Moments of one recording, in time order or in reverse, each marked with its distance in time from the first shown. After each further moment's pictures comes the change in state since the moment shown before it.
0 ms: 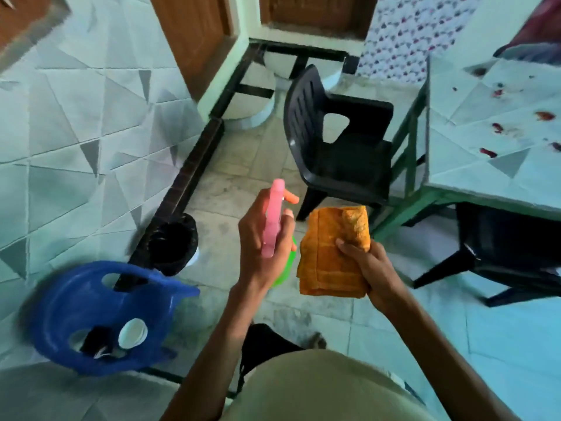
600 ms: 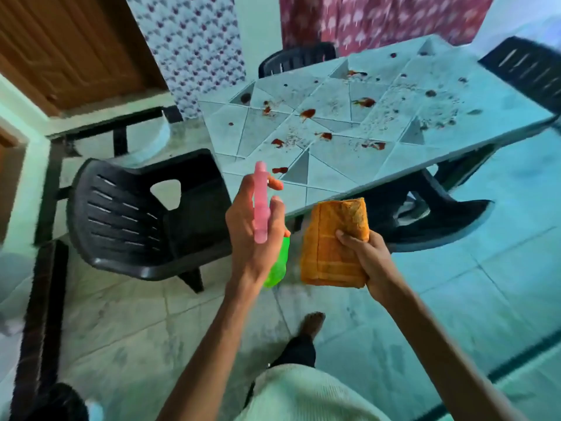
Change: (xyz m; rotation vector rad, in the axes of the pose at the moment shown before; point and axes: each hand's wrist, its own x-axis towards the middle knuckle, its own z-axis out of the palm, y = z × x) left_hand 0.066 0.131 0.419 -0.267 -0.417 0.130; right_hand 0.019 -0.092 -0.371 0.313 0.580 -0.165
